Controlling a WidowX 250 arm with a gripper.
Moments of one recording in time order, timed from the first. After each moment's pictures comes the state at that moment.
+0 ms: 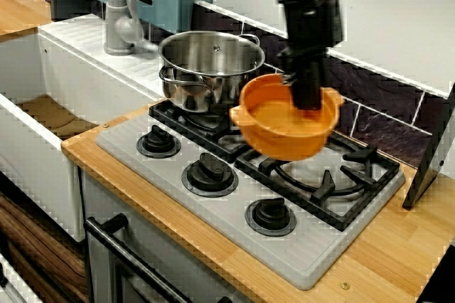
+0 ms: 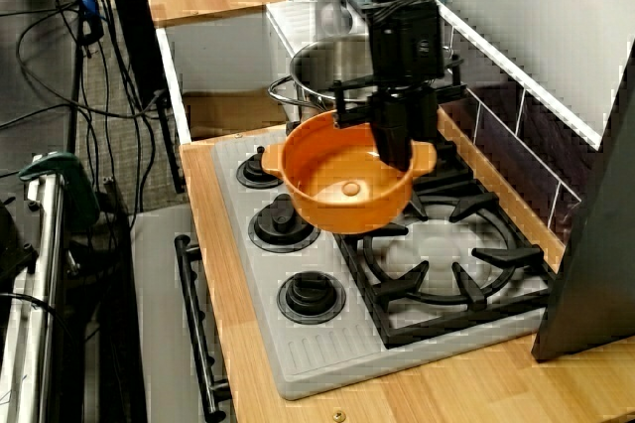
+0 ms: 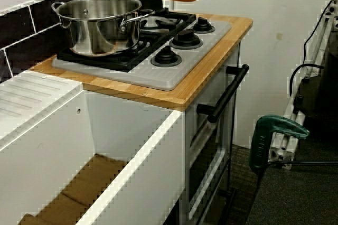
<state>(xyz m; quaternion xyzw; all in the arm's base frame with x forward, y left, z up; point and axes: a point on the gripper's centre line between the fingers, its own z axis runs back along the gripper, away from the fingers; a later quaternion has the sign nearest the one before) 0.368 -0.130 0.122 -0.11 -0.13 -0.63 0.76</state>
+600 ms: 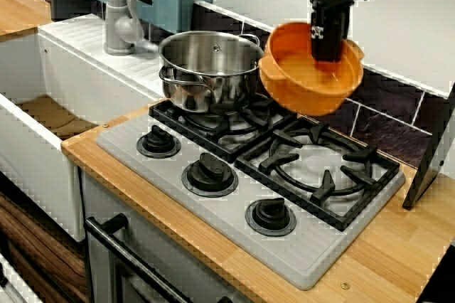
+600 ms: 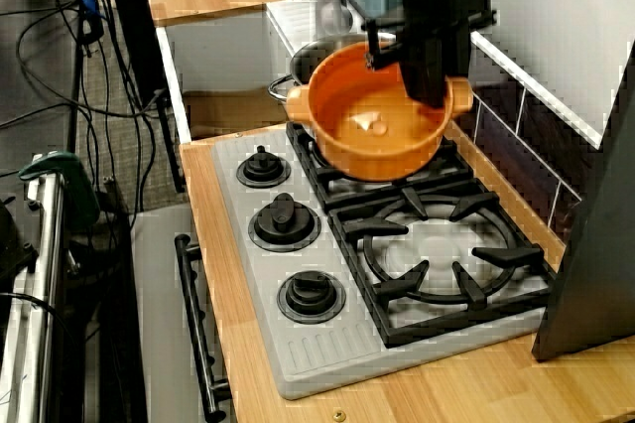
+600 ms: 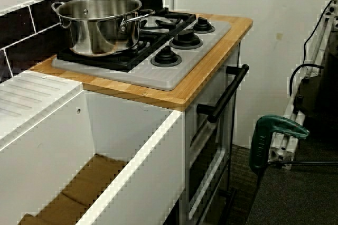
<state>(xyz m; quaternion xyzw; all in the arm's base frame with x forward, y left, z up) 0.388 -0.122 0.168 -0.03 -0.09 -0.58 0.81</state>
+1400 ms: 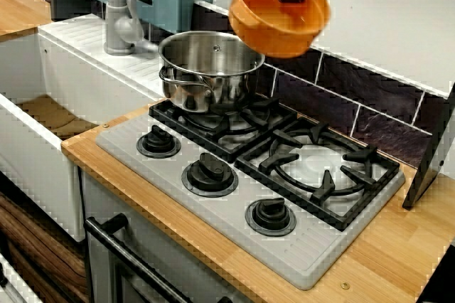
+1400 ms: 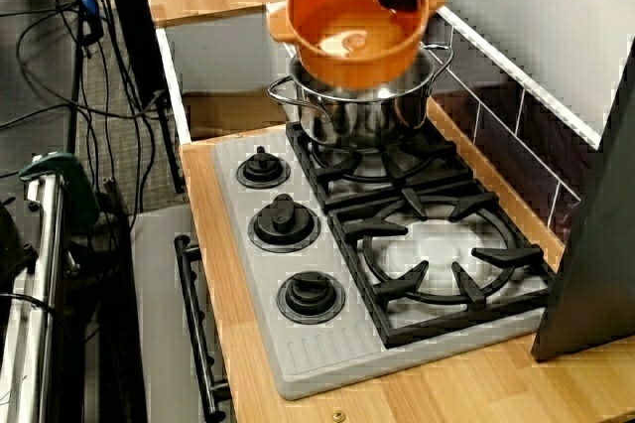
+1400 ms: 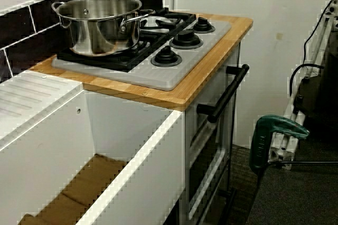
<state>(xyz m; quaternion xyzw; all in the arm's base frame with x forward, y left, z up) 0.384 -0.067 0.214 0.01 -0.12 -0.51 0.85</state>
